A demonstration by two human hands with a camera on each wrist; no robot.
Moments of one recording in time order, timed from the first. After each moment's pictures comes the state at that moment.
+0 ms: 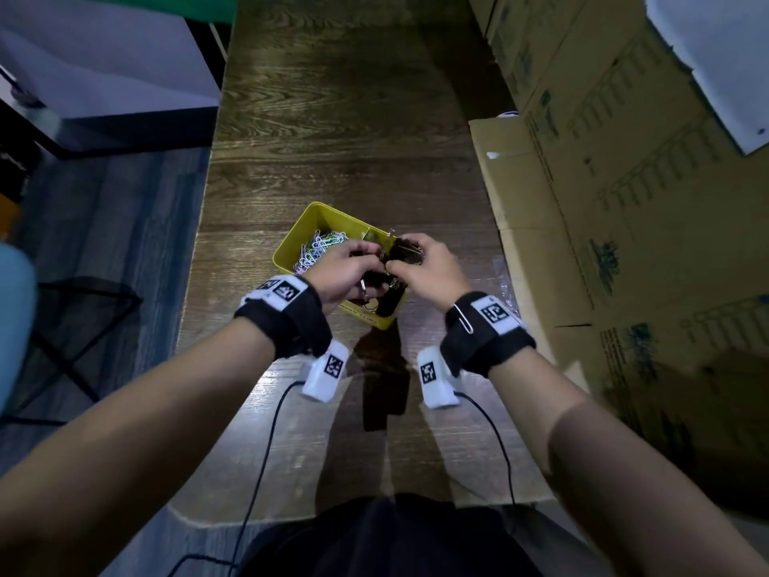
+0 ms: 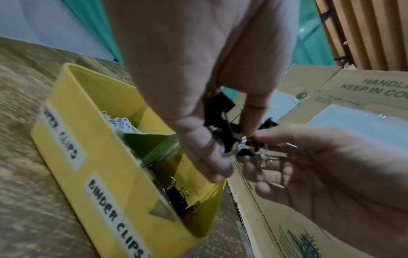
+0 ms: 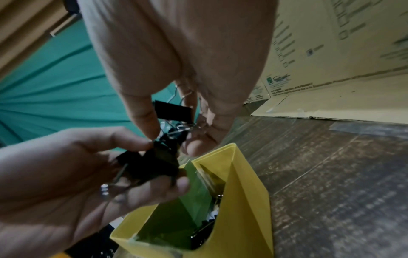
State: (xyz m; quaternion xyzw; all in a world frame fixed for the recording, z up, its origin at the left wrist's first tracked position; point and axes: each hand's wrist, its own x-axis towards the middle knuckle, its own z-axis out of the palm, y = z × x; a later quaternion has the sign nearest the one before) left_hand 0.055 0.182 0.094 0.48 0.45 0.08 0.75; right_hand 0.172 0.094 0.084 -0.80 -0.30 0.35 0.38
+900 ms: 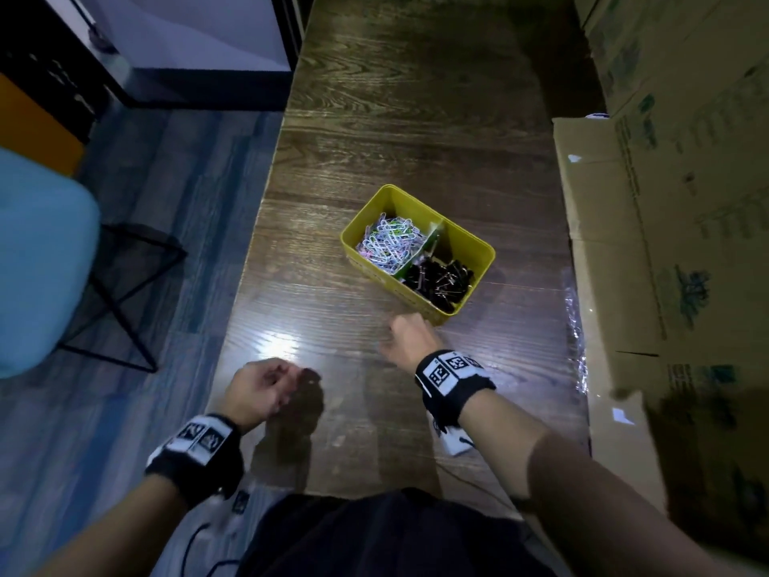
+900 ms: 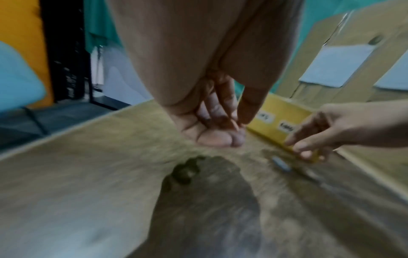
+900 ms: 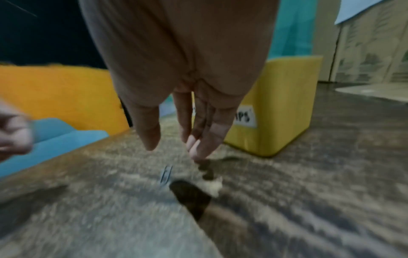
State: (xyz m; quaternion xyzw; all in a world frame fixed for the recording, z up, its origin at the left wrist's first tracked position) left_hand -0.193 0.140 0.002 0.60 0.57 0.07 0.55; right_hand 0.059 0.097 0.021 -0.76 -0.54 0.35 0.01
